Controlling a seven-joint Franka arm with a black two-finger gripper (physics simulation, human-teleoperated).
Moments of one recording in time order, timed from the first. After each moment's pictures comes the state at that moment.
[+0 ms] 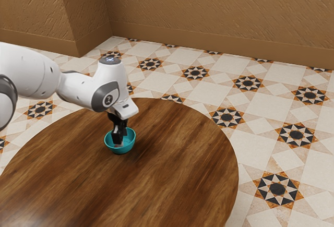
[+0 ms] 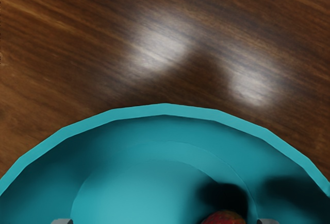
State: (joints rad) arm 0.00 0.42 0.03 -1.93 0.07 2.32 1.13
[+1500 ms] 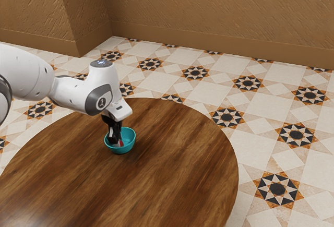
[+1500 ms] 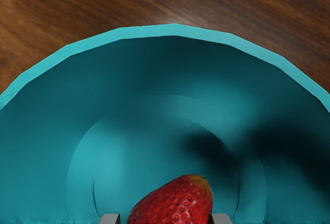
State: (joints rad) arm 0.03 0.40 0.03 -1.99 0.06 2.38 1.13
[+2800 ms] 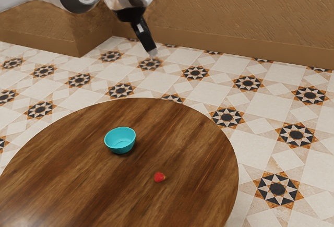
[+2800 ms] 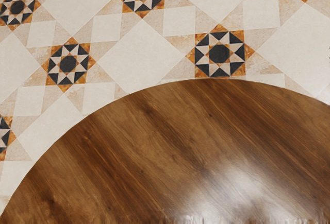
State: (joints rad) arm -0.24 -0.03 -0.03 -1.62 0.06 1.98 0.51
